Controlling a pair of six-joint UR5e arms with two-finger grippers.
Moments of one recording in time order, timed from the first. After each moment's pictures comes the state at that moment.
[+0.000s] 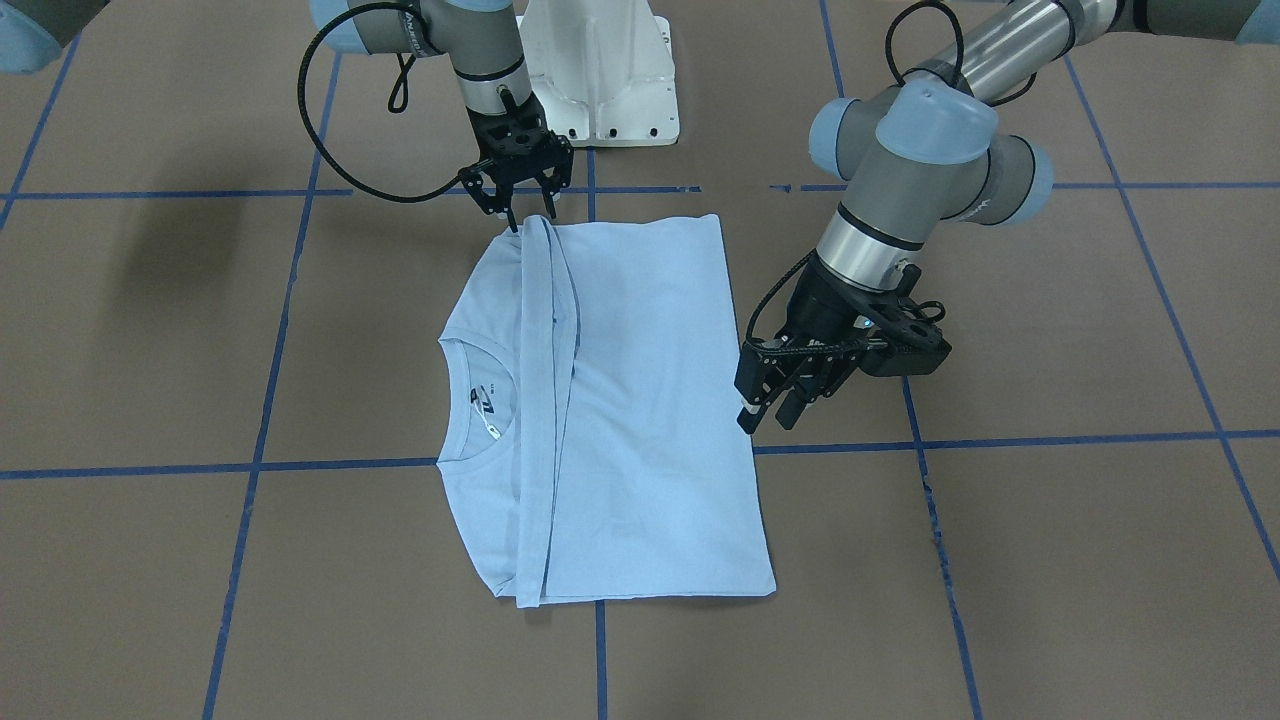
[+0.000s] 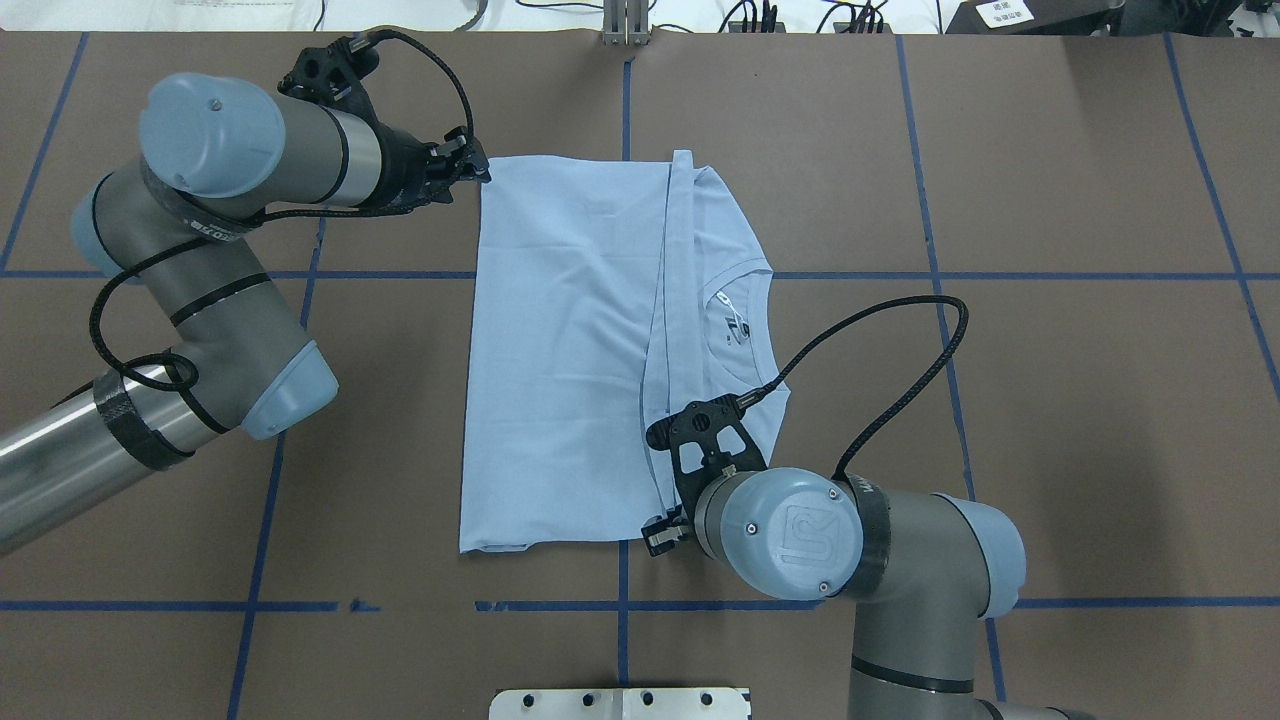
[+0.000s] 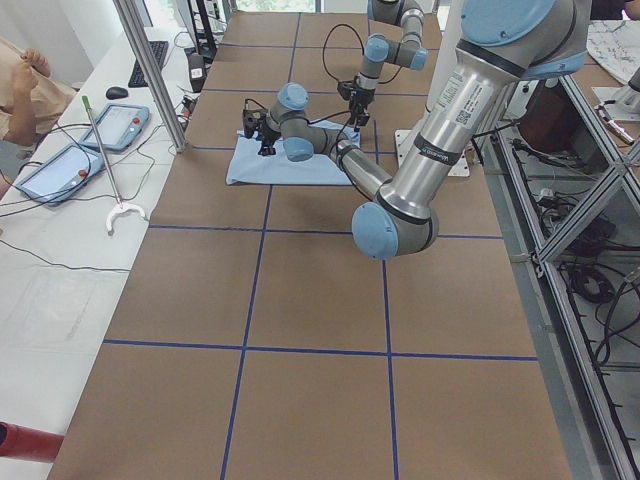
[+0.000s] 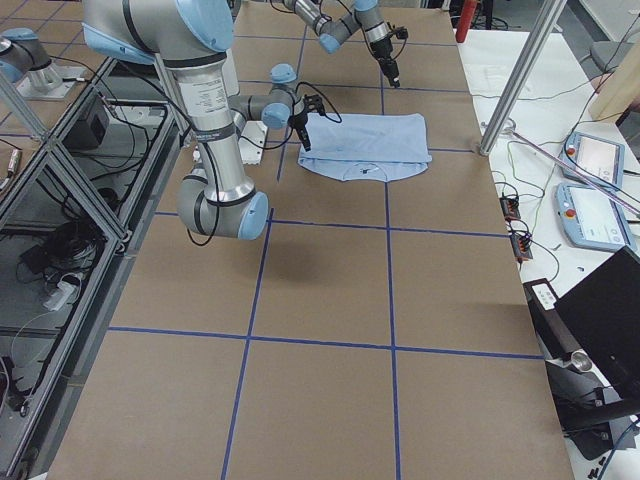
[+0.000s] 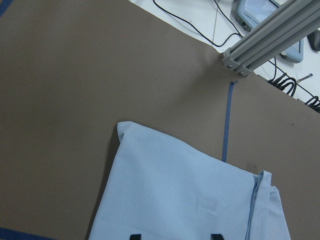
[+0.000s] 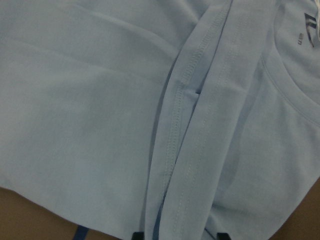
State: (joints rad) left arm -0.77 -2.13 -1.58 -2.21 -1.79 -1.52; right arm 0.23 -1.10 1.91 -1.50 1.54 1.01
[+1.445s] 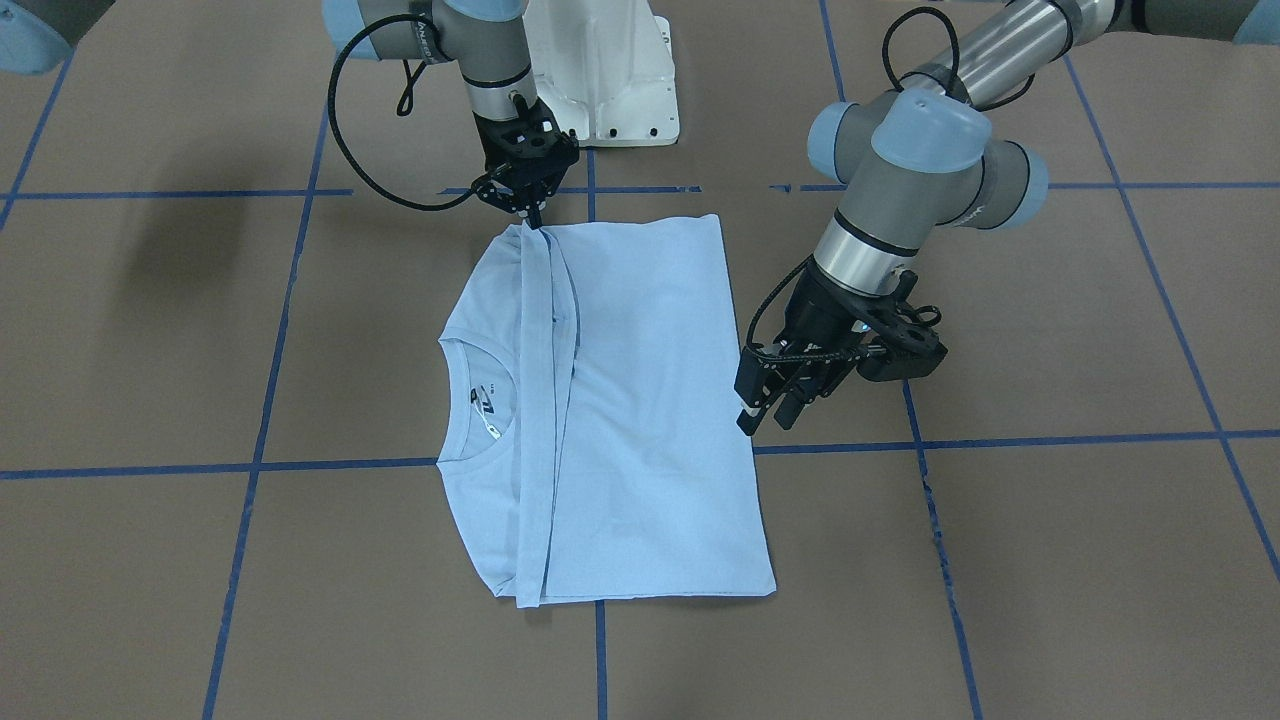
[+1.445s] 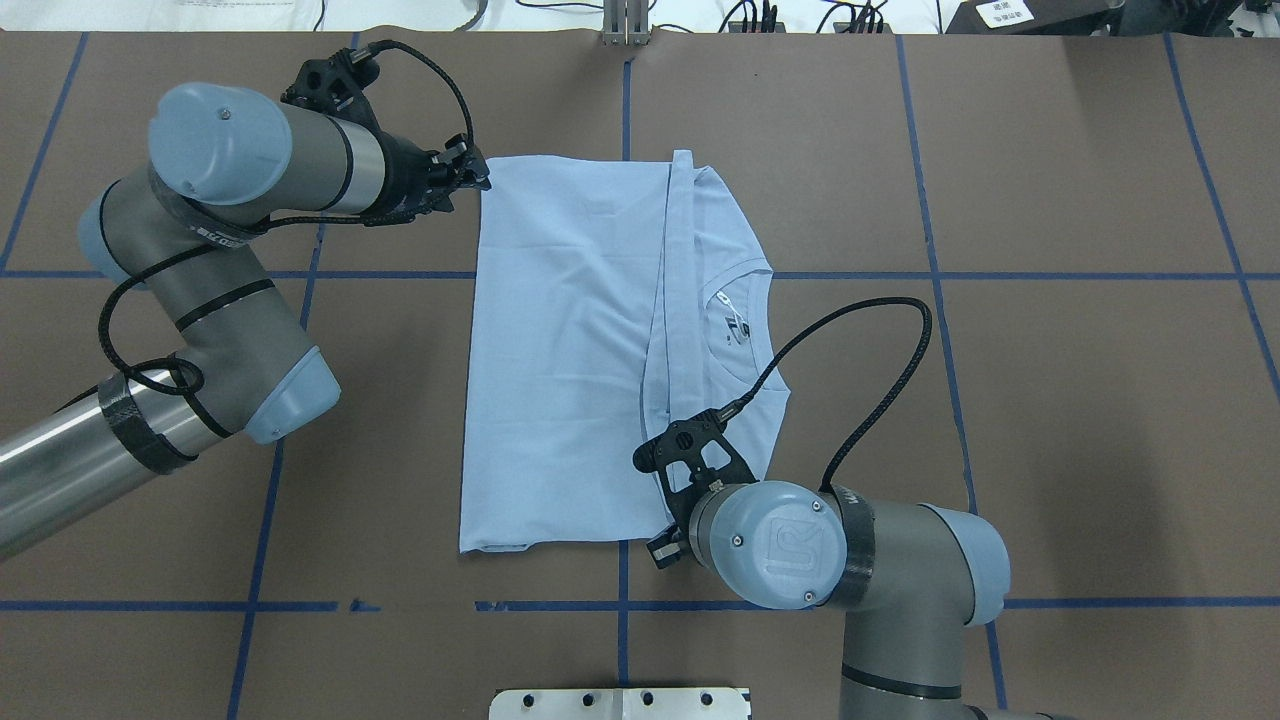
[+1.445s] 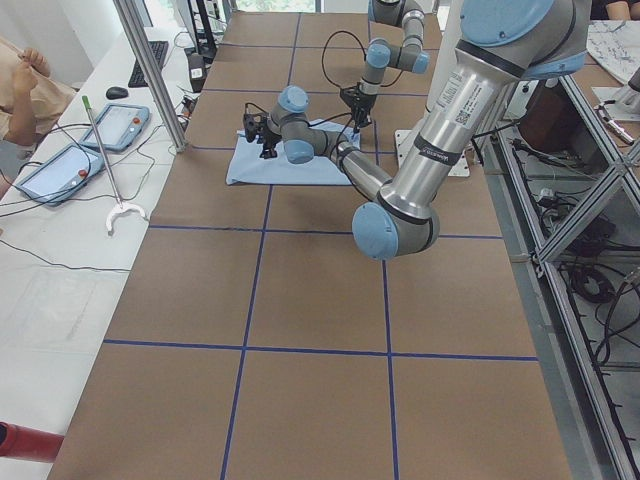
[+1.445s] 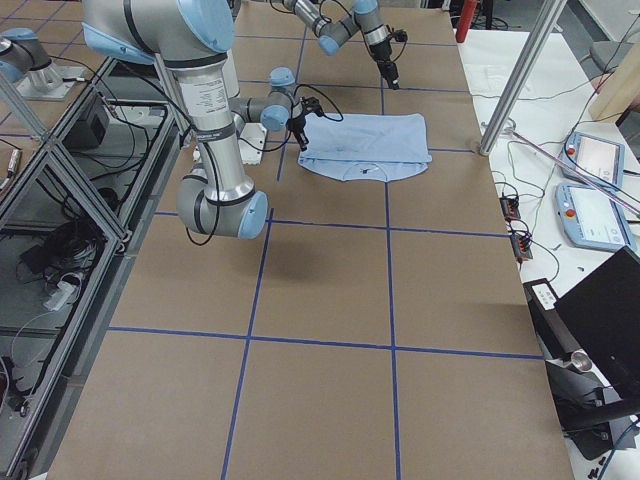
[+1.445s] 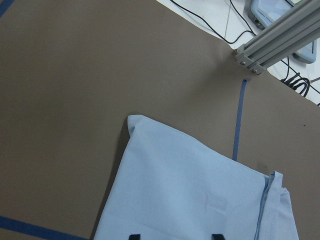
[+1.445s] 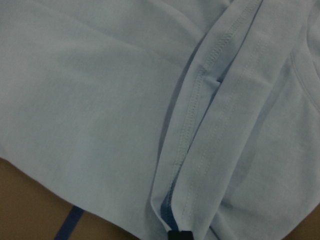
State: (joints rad) left arm -0.76 -2.13 -1.57 -2.21 -1.79 -1.55; right arm 0.23 -1.10 1.89 -1.49 1.56 0.92
